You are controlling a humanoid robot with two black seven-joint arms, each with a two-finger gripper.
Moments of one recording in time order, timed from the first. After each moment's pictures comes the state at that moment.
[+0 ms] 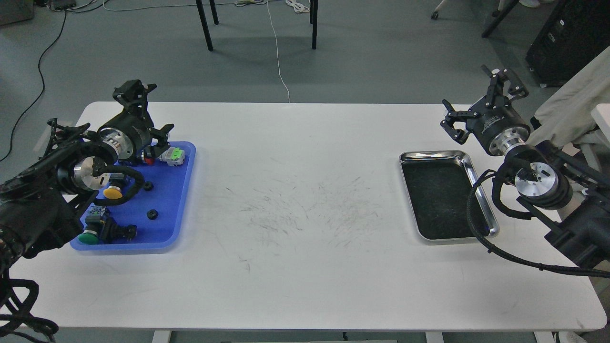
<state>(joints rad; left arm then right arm) -0.85 0.34 -0.57 -0.48 -0.01 -0.26 0.01 0.70 -0.49 0.64 0.96 0.27 0.10 0.28</state>
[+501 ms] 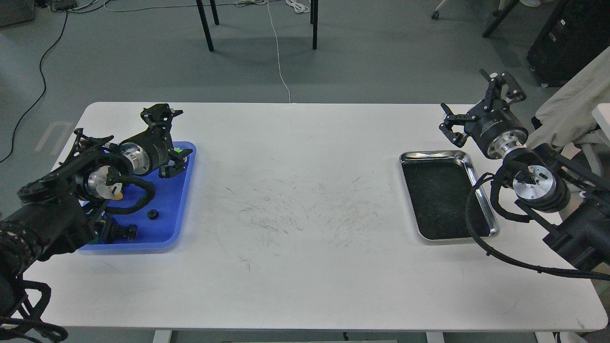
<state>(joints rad) -0.86 0.30 -0.42 -0.46 0.05 -0.31 0.00 0.69 -0.48 0.64 0.96 0.27 0.10 0.28</state>
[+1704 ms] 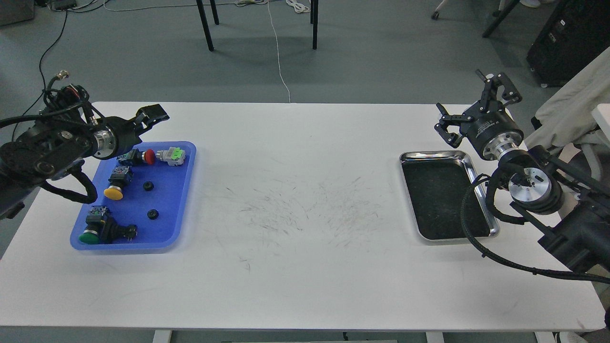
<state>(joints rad) -1.05 0.49 -0.10 -0.52 0.70 -0.28 -0.05 0.68 -0.47 0.65 0.96 0.27 0.12 0.29</state>
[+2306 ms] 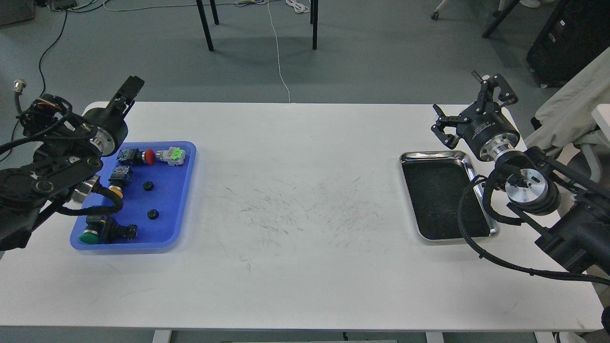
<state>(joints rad) -0.90 0.57 -0.20 -0.87 0.51 0.37 -0.21 0.68 -0.45 0.64 0.96 0.27 0.12 0.29</state>
